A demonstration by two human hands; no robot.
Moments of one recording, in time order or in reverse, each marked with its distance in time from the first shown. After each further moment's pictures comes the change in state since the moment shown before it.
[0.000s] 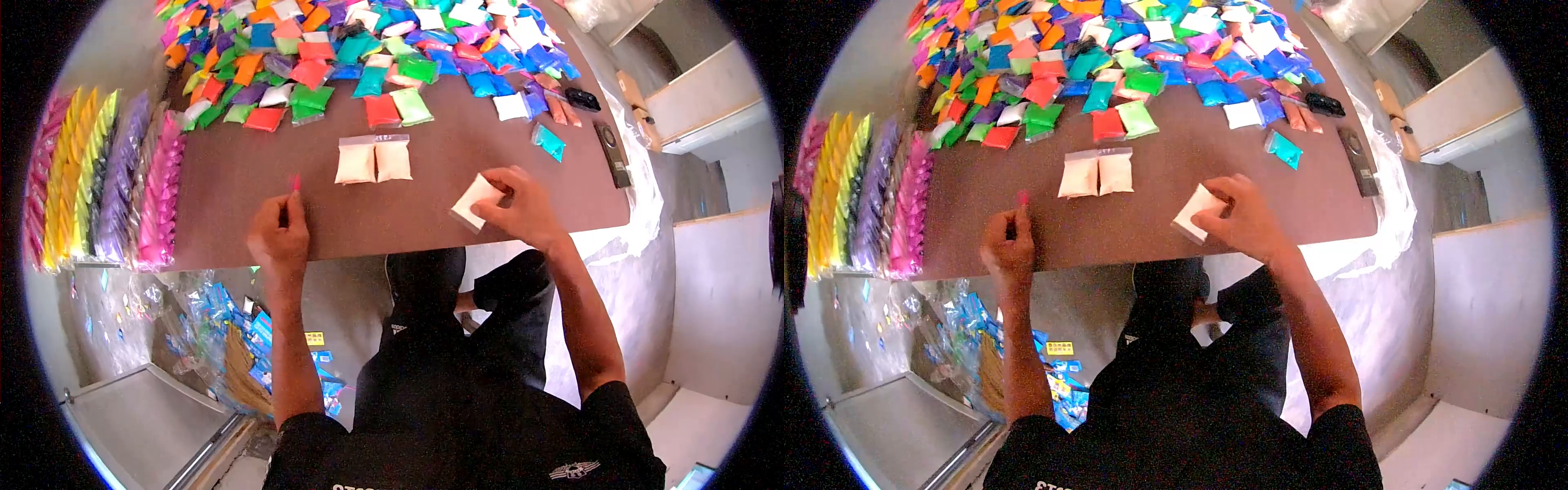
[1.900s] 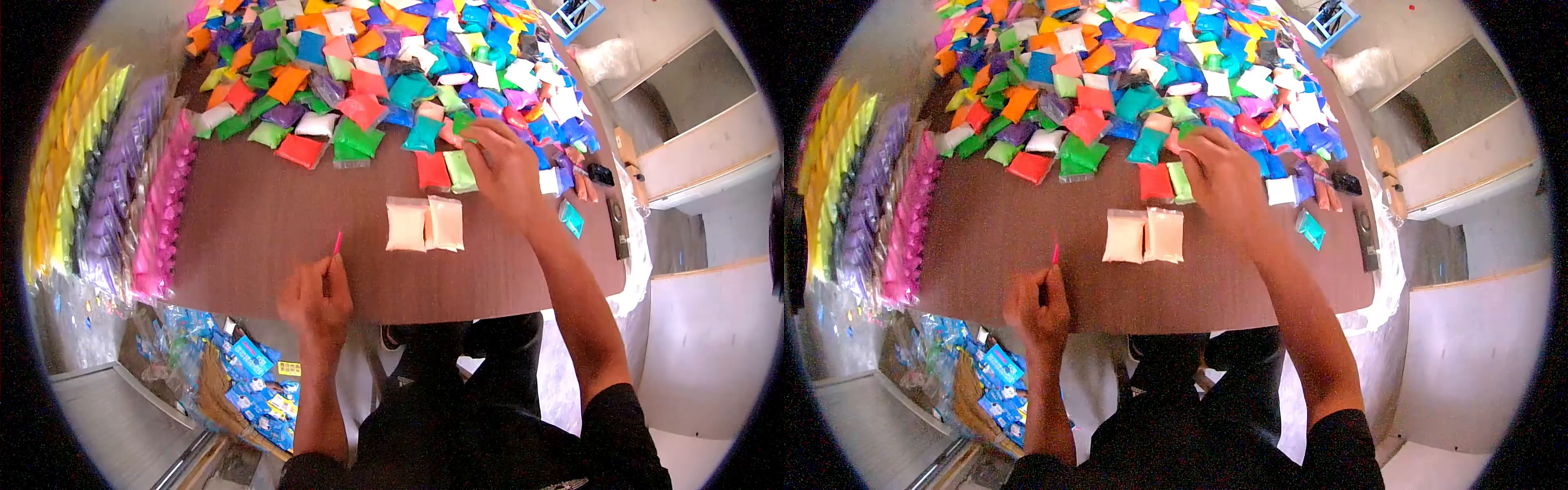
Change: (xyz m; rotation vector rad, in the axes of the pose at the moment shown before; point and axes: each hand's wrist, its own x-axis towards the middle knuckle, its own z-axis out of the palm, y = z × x) left_hand -0.008 -0.006 0.002 -0.016 0.023 -0.022; right_hand 0.172 -0.079 0.030 -0.275 0.460 -0.579
